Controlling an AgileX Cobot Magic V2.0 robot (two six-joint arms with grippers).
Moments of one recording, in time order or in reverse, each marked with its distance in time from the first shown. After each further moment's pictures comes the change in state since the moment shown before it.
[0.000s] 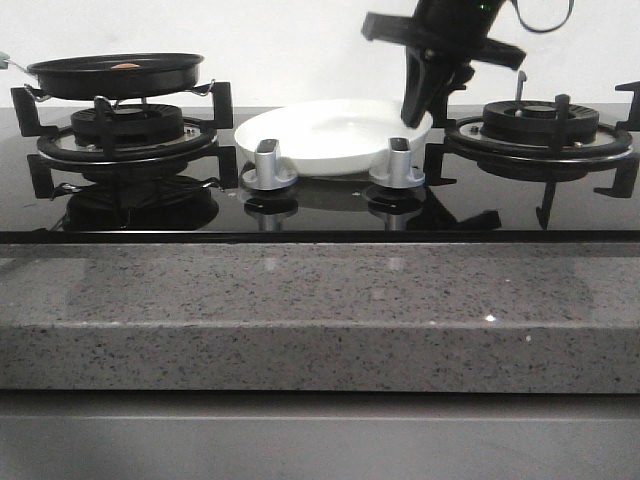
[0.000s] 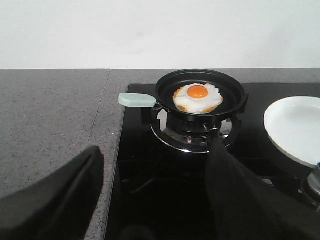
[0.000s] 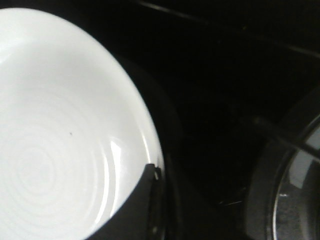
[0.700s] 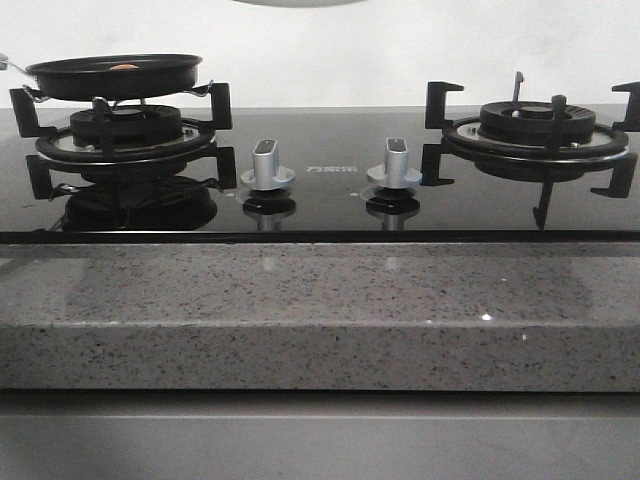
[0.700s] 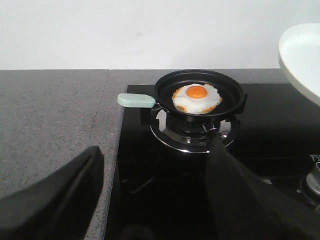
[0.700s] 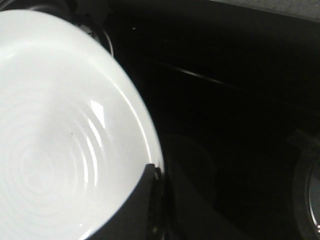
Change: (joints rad) left arm 0.000 0.000 0.000 0.000 0.000 0.000; right arm 0.055 -0.233 -0.004 0.093 0.013 0.028
